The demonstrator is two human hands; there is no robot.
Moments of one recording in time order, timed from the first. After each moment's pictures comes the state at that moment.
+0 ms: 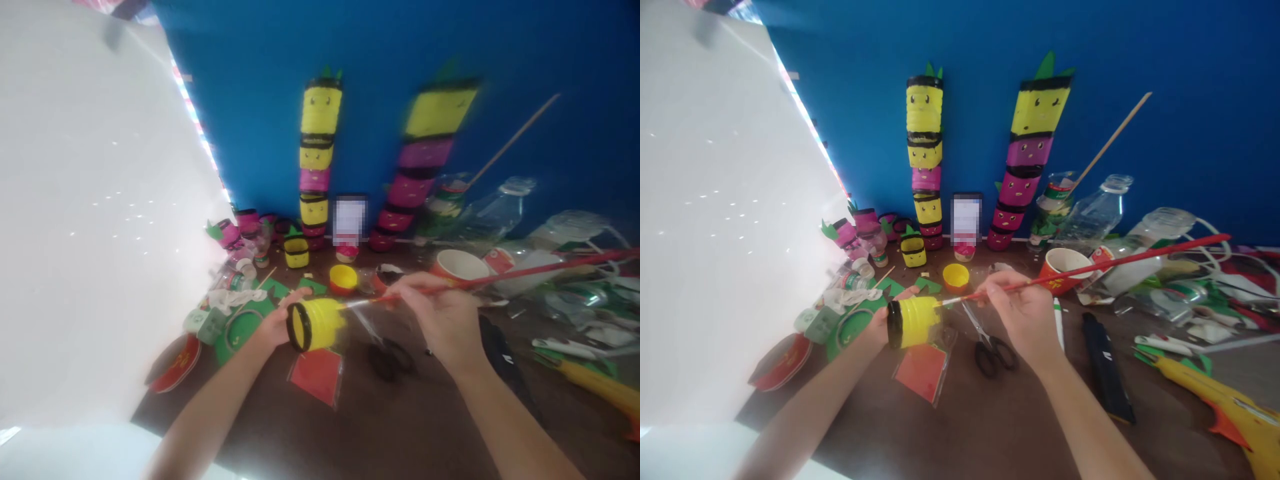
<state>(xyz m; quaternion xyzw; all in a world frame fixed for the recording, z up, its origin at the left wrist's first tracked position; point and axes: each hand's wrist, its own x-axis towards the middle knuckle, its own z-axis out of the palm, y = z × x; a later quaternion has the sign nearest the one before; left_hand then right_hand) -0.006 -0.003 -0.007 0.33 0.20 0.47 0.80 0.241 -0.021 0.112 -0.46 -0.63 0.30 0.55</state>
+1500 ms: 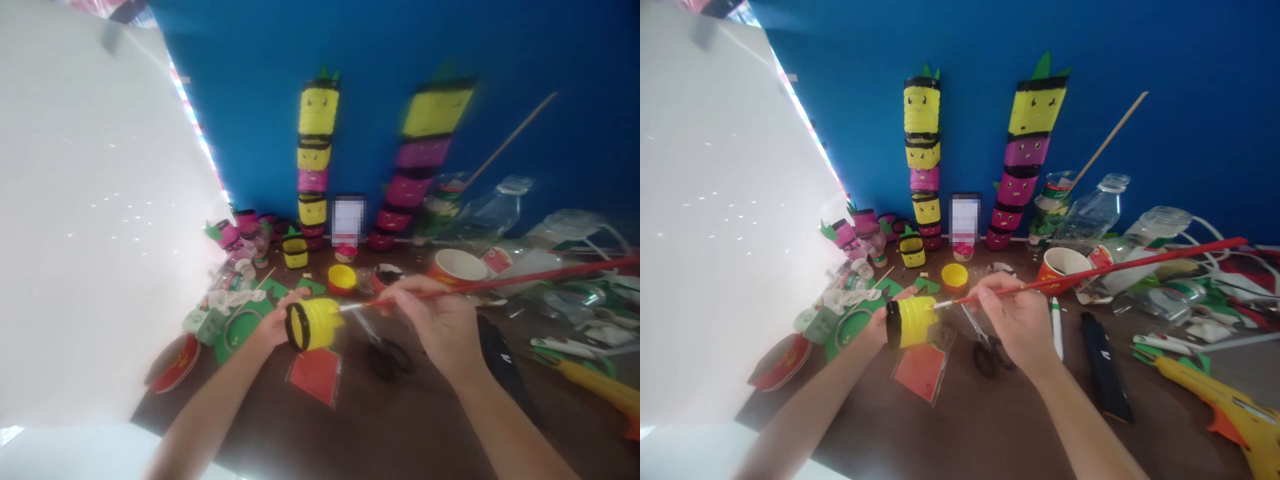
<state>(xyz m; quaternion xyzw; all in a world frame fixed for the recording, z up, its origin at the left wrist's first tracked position) -0.006 -0.002 -0.005 0.34 0.20 0.46 0.79 0.235 -0.032 0.123 -0.46 -0.66 0.29 0.53</state>
